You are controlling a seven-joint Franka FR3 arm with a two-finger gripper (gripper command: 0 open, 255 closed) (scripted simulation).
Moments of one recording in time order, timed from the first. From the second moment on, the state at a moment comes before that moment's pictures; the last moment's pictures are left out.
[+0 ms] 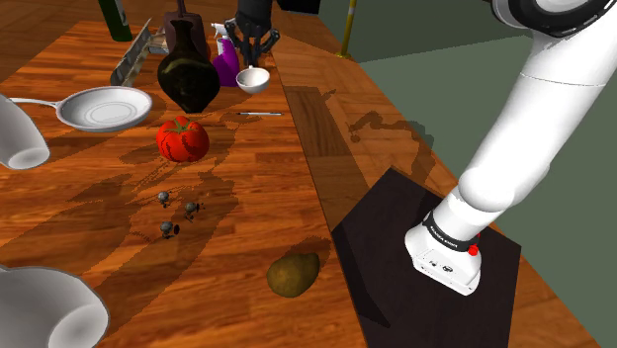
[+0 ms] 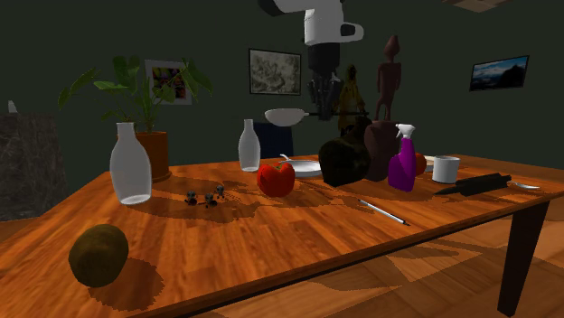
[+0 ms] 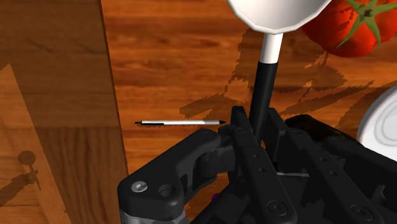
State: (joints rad) arm -0.26 0.24 0.54 -1.61 -0.16 1.96 0.97
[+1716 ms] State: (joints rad) arm -0.25 0.33 0.51 -1.85 -0.24 2.27 1.03
